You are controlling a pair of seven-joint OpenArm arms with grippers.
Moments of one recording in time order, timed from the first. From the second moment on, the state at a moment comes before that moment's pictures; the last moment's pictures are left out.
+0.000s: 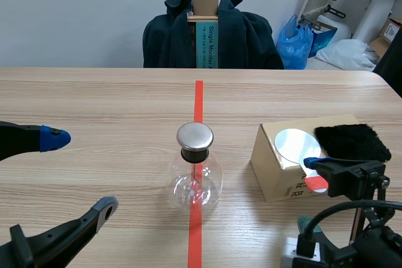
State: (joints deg) left arm 48.0 -32.3 -8.5 119.5 -12.1 -33.4 -8.0; right arm -34.4 28.9 -13.5 91.7 -69.1 -15.4 8.1
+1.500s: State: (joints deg) left arm 48.0 -32.3 -8.5 119.5 -12.1 -33.4 -8.0; right arm -33.5 28.9 -12.2 92.0 -70.2 -28.3 7.0
